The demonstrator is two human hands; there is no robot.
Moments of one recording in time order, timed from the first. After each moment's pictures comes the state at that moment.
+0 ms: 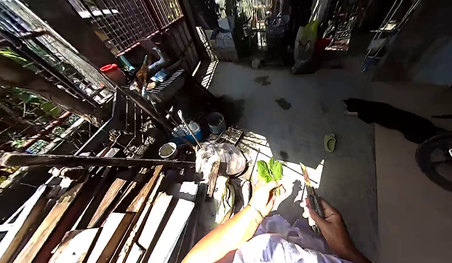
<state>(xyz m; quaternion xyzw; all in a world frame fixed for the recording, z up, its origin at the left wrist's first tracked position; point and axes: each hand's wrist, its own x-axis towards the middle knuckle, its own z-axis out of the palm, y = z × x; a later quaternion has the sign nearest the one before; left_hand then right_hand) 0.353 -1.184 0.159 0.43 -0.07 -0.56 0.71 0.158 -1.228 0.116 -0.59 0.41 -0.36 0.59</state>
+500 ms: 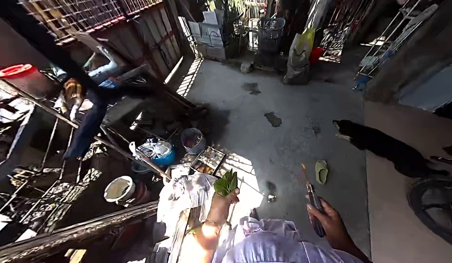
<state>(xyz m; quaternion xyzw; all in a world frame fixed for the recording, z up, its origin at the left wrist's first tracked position) 0.586 -1.446 0.093 0.56 -0.08 -0.42 0.71 0.299 -1.588 0.089 -0.54 0.49 -0.28 0.63</state>
